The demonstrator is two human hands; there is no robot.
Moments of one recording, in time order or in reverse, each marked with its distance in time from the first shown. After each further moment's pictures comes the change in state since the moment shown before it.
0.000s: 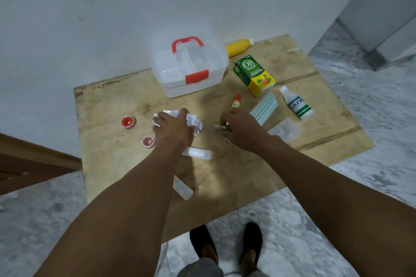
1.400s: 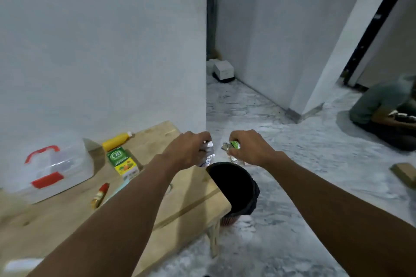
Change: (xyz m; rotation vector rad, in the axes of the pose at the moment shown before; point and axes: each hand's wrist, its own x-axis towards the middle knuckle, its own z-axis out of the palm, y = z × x) left_hand -0.081 0.450 -0.068 0.025 0.160 0.897; right_hand -0.178 0.353 -0.236 0.104 0.313 0.228
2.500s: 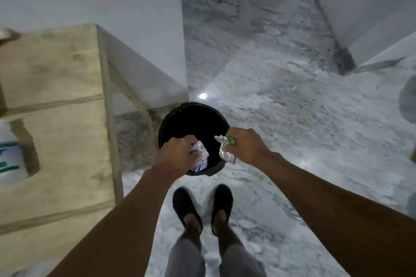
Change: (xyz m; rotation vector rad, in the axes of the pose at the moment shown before) left_hand 0.187 0.028 0.283 -0.338 -0.209 -0.684; right_hand 0.173 0.296 0.128 0.054 -0.625 0.069
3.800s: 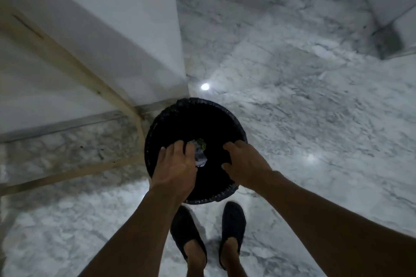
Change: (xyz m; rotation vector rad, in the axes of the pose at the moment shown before) left_hand 0.117 -0.080 0.134 0.400 -0.011 -0.031; right_hand 0.153 0.073 0.131 -0.202 -0.157 0.002
